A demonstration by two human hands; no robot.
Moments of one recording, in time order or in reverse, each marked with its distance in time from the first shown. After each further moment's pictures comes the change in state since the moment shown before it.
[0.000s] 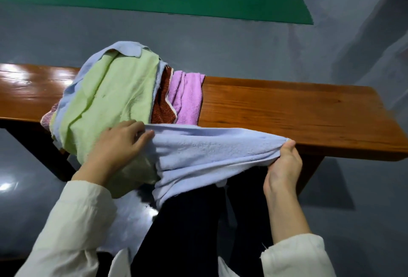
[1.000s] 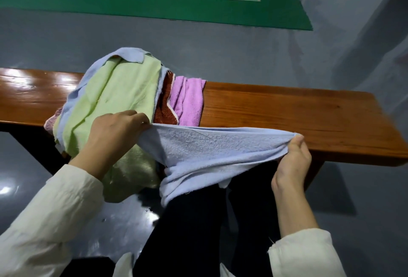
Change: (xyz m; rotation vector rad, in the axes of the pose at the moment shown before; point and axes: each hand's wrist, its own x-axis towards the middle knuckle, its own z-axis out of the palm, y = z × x) left_hand 0.018 0.015 -0.035 0.270 0.237 0.178; right_hand 0.015 -0.012 0.002 -0.031 -0.034 -0.156
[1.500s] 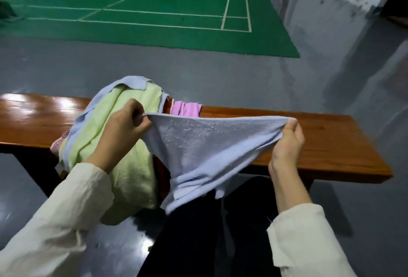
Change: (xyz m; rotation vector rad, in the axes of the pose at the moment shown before) left_hand 0.035 0.005 -0.021 -0.490 0.206 -0.296; right_hand 0.025 -0.051 0.039 -0.040 -0.058 -0.185
